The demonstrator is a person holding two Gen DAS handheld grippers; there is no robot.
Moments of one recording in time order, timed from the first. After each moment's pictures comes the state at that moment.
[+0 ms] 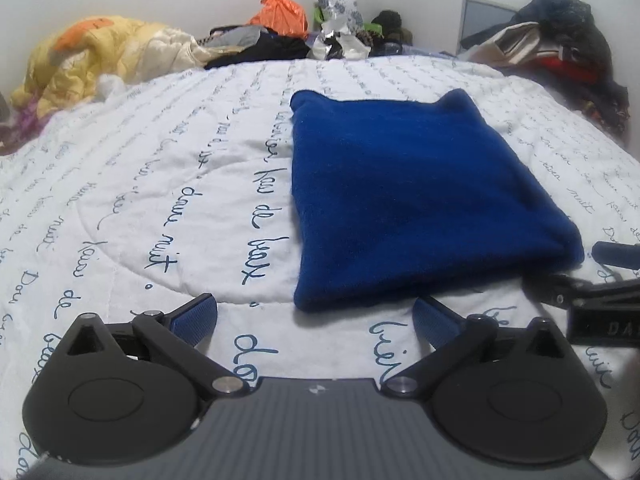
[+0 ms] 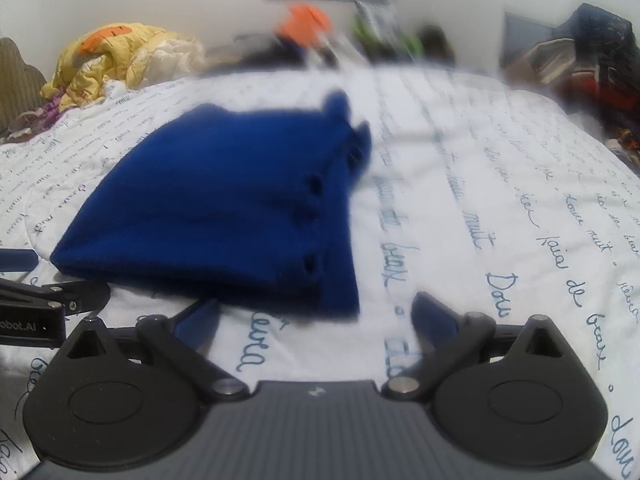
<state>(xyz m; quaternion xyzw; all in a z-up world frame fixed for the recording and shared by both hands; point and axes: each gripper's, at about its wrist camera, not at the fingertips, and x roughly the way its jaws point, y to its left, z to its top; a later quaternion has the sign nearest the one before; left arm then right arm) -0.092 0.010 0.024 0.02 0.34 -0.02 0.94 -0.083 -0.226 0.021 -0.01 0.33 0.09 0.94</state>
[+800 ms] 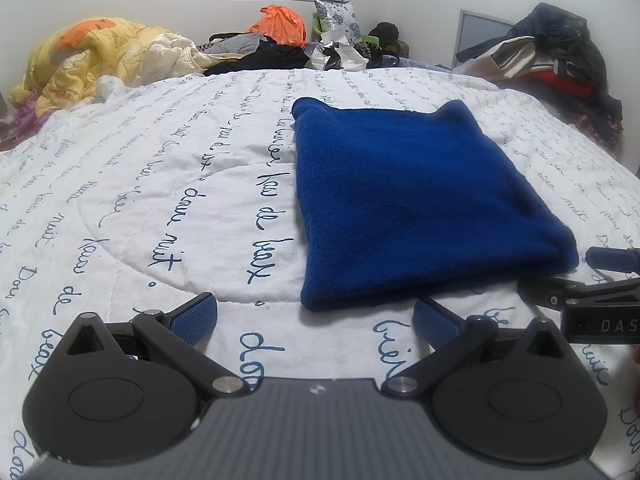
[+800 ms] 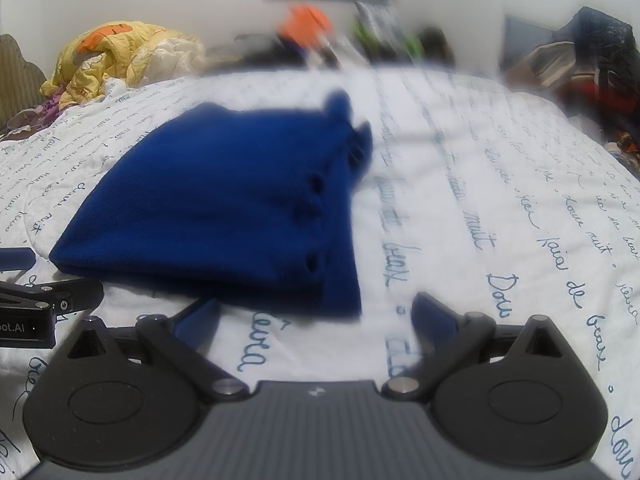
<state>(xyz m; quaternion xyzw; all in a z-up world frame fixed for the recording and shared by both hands) -0.098 0.016 0.023 0.00 0.33 -0.03 0.94 -0.084 -0.217 0.020 -0.02 0.33 0.09 0.94</state>
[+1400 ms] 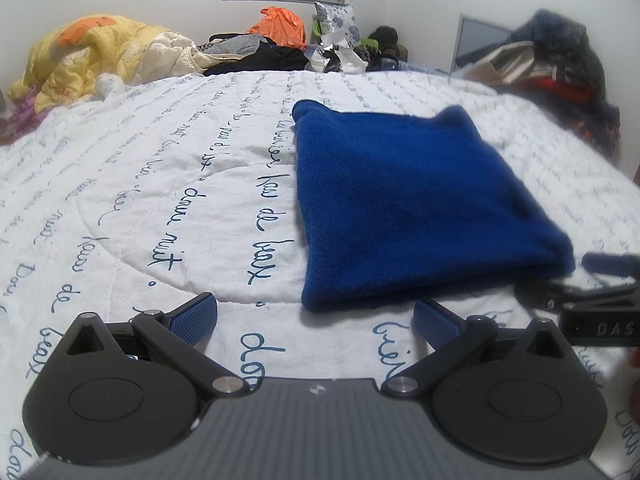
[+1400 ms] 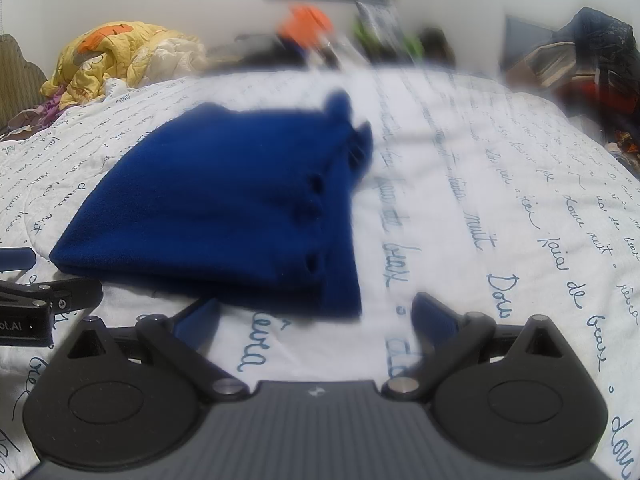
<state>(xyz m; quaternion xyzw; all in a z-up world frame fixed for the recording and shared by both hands) -0.098 0.022 0.024 -0.02 0.32 -0.03 0.95 -0.084 -0.217 0.020 -0.02 0.33 0.09 0.94</state>
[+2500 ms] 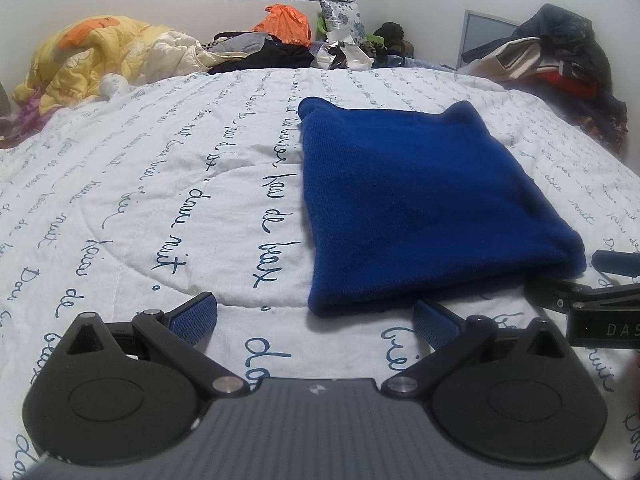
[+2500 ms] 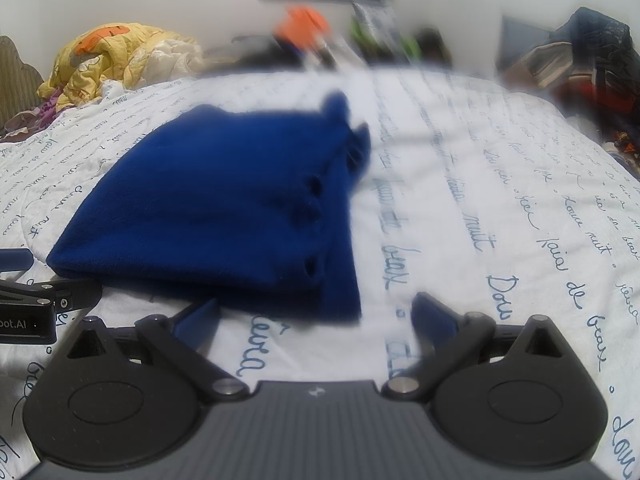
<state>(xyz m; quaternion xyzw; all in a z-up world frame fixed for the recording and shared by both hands) -0.091 0.019 0.023 0.00 0.33 -0.02 0.94 -0.082 -0.219 0.021 -0.02 0.33 0.09 0.94</state>
